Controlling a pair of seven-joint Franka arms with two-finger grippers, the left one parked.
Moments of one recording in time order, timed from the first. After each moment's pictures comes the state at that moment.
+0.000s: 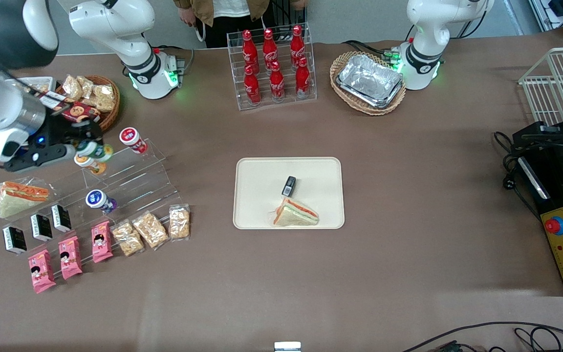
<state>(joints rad) 0.17 -0.08 -0.08 -1.77 0.07 1.52 -0.12</state>
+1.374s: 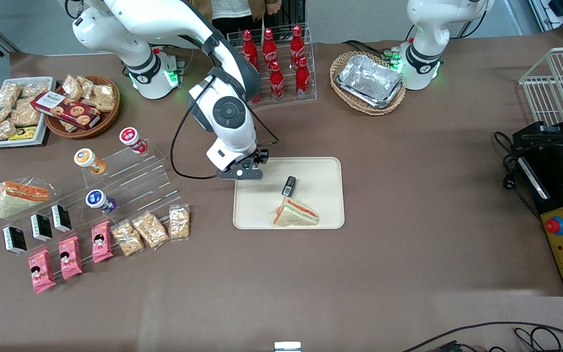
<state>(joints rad) 0.78 0.36 -0.07 -1.87 0.08 2.14 0.73</state>
